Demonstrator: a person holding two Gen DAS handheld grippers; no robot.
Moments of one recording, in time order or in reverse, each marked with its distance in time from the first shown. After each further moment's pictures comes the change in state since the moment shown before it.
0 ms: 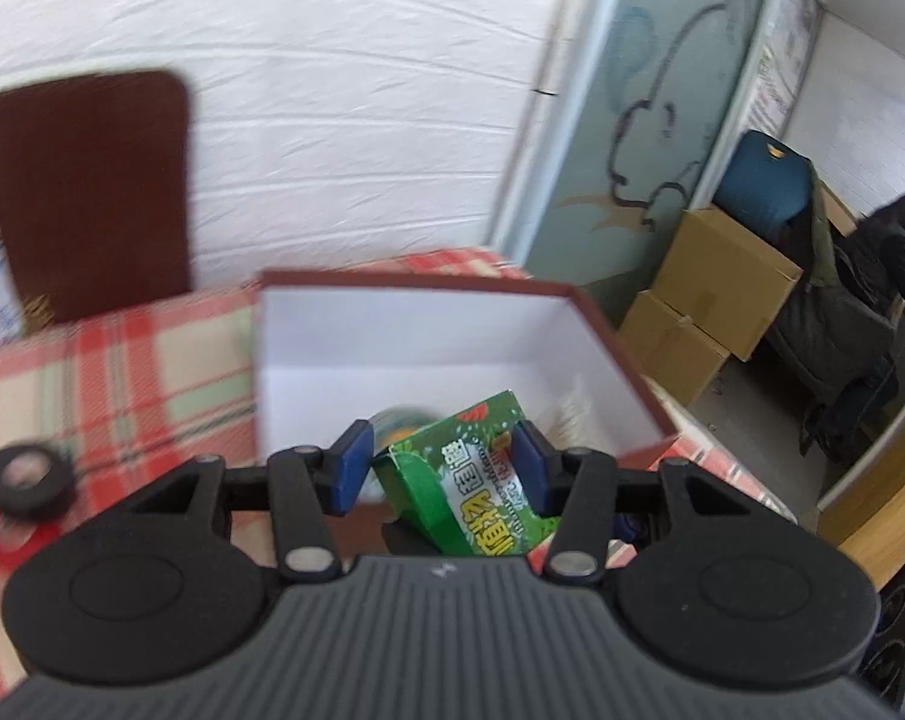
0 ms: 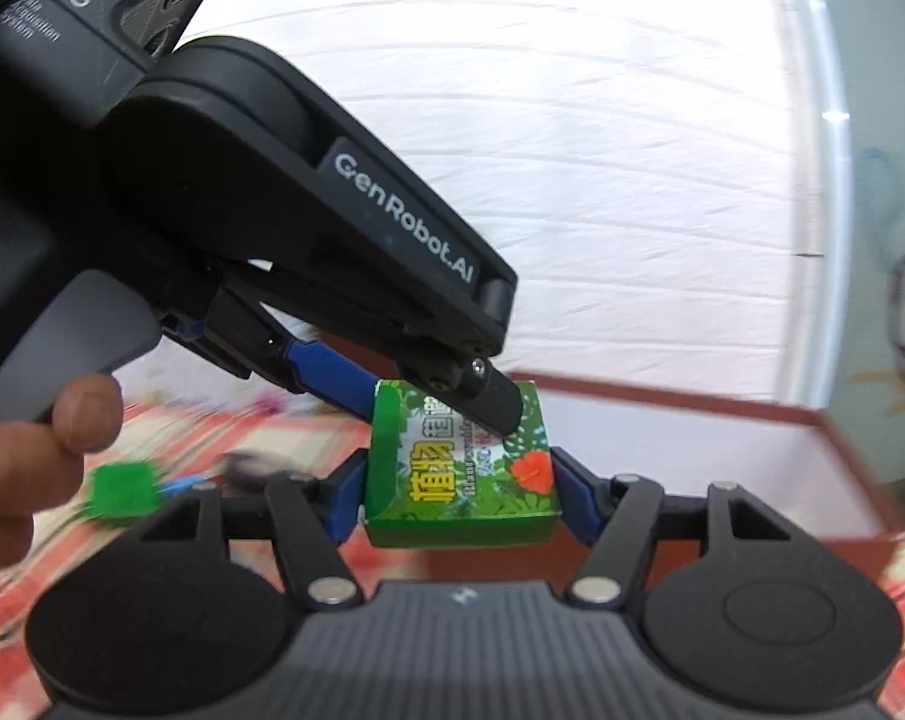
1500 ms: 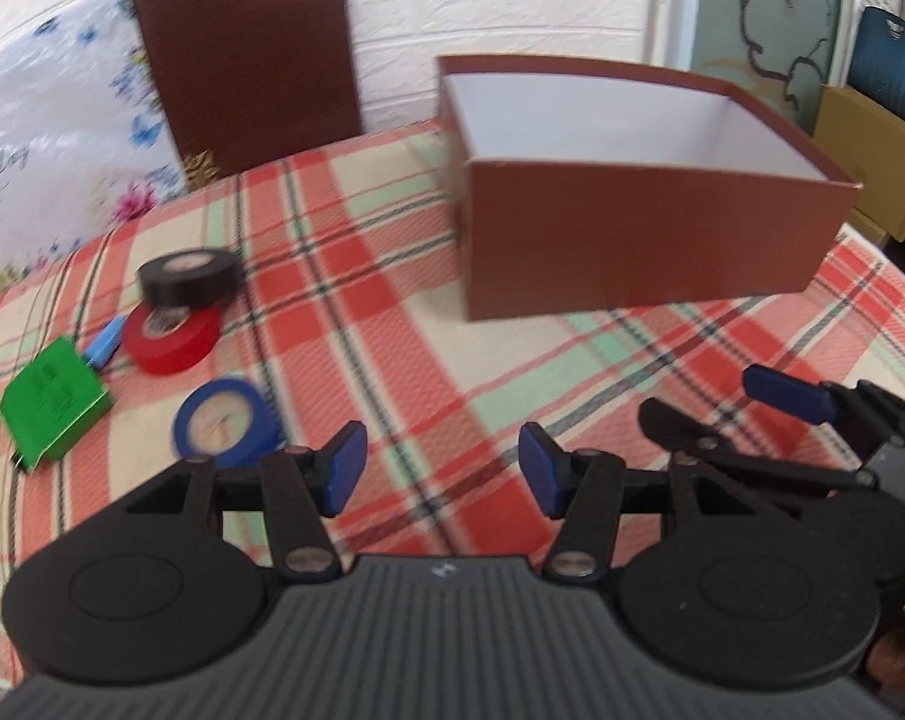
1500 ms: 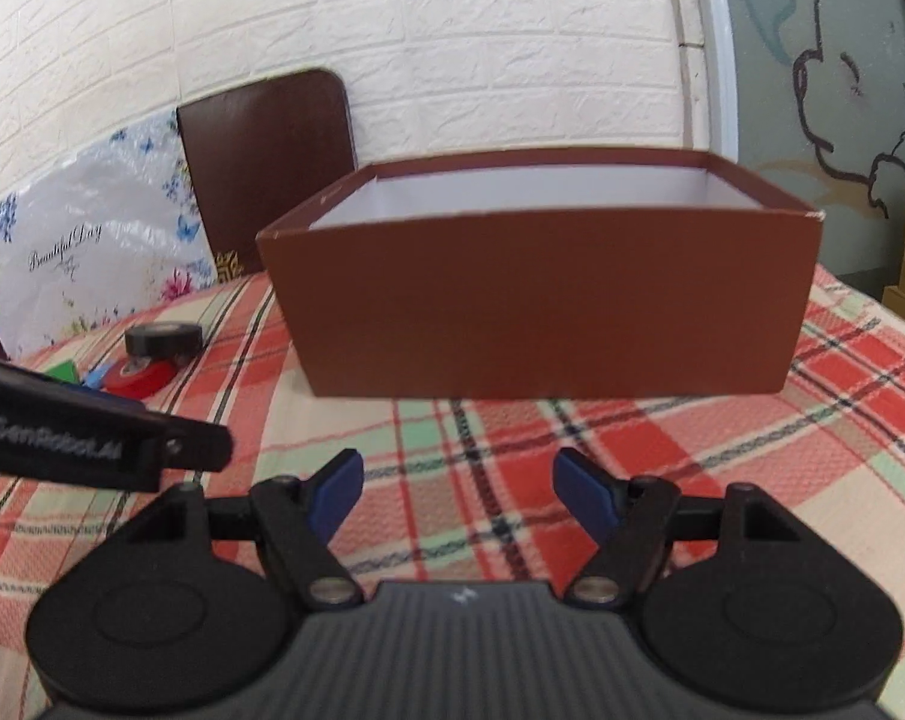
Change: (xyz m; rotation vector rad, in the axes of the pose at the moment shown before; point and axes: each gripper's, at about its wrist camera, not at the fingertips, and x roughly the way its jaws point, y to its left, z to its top) left arm -0.018 0.042 -0.125 0.033 0.157 0.384; right arm -0.006 -0.007 -0.087 0.190 0.316 -0.068
